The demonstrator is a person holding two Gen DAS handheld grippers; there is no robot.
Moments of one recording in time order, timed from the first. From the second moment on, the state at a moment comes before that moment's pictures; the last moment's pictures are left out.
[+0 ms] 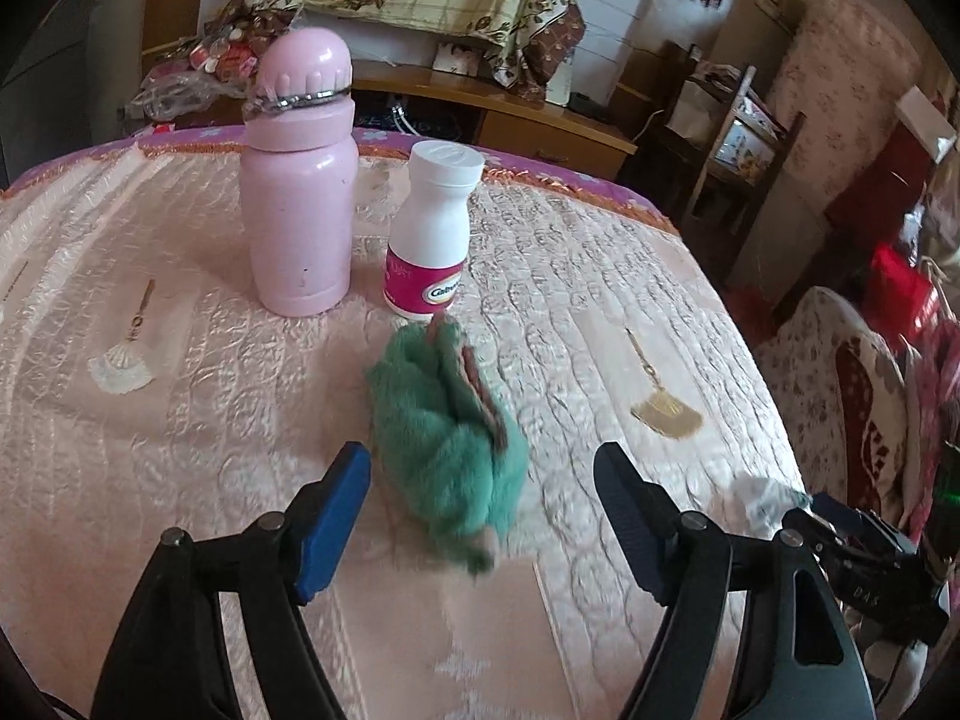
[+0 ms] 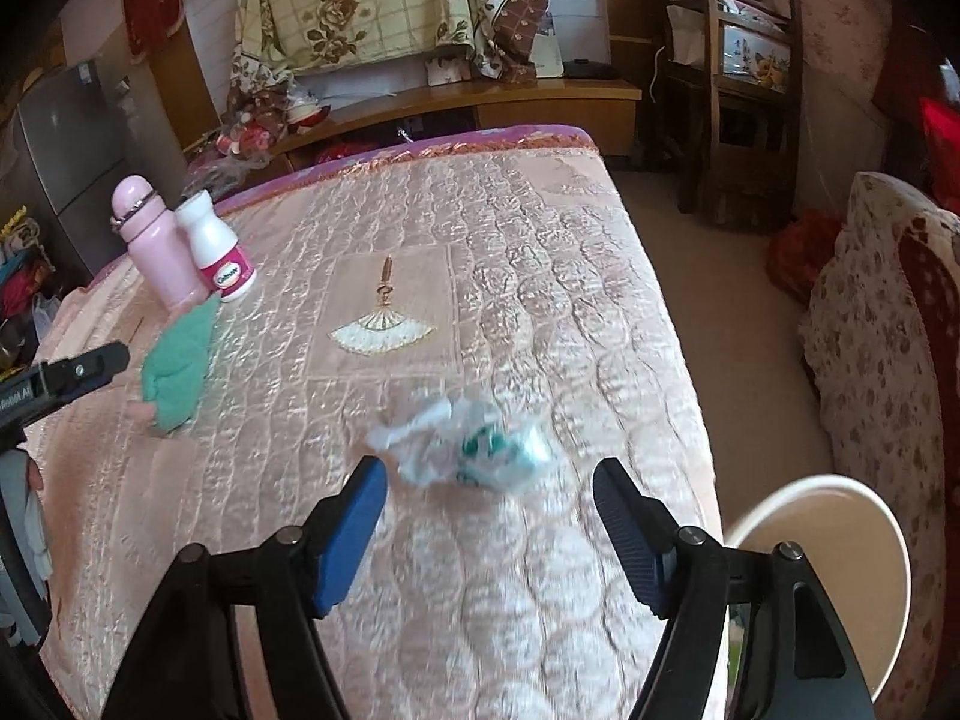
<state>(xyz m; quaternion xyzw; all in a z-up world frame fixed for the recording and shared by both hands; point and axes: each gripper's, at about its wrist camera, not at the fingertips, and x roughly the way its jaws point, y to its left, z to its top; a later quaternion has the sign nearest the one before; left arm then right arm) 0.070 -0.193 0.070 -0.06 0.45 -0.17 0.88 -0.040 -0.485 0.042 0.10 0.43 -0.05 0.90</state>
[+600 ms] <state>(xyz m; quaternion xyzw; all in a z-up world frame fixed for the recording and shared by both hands) 0.058 -0.215 0.050 -0.03 0.46 -0.19 0.87 -0.029 -0.487 0.024 0.13 0.43 0.00 0.89</state>
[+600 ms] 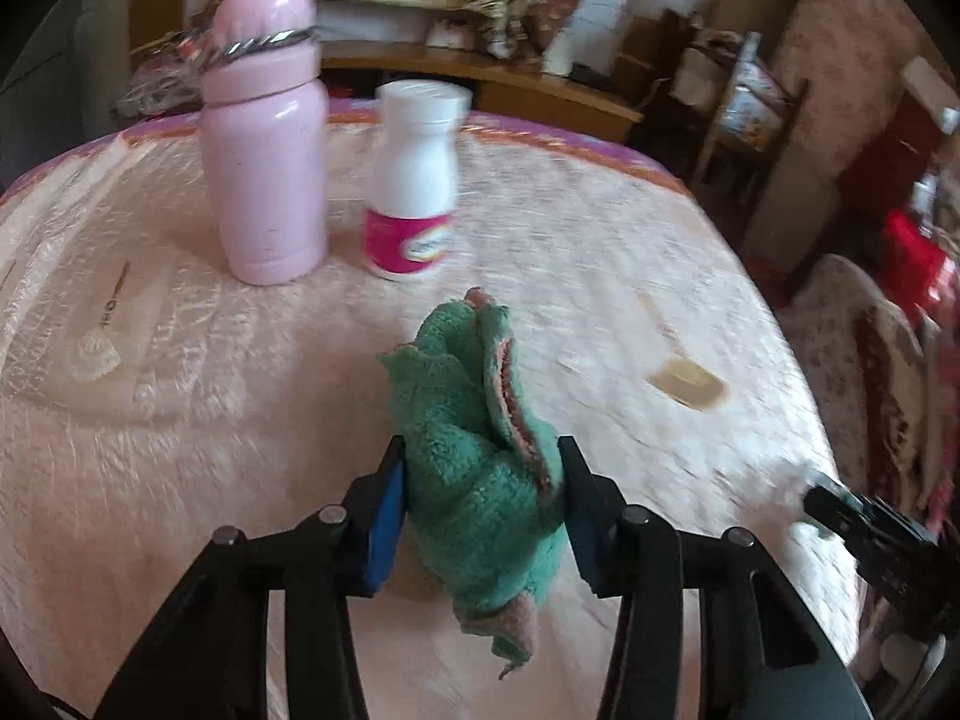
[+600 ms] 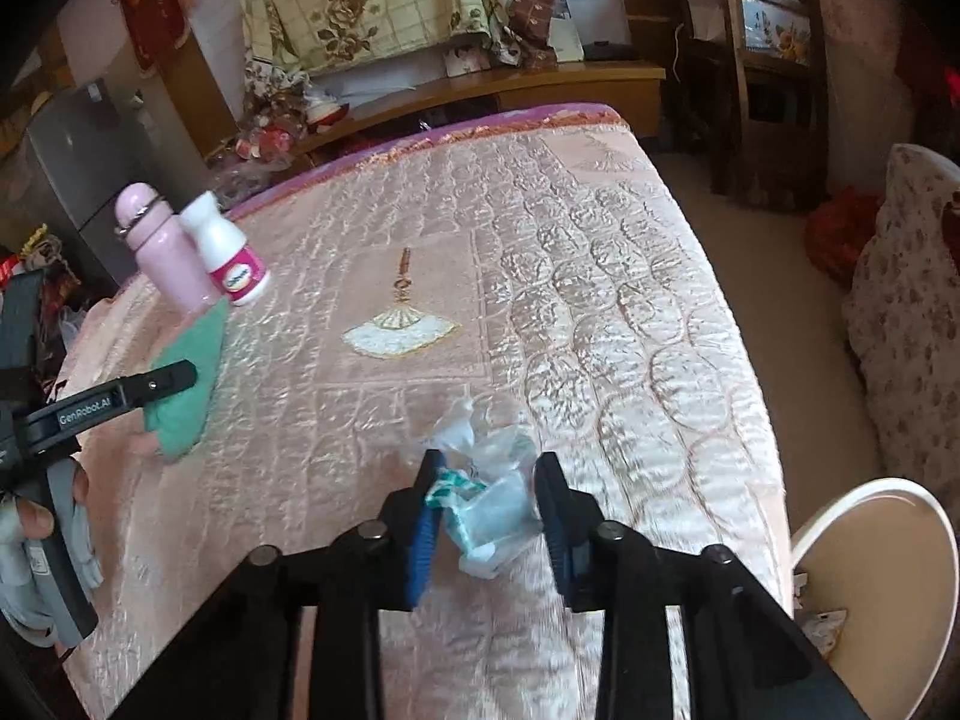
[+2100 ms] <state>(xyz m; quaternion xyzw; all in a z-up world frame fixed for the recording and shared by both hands) -0.155 -0.488 0.065 0.08 0.46 -0.43 0.77 -0.279 -0.648 0.044 0.19 0.38 -0.20 0.88</state>
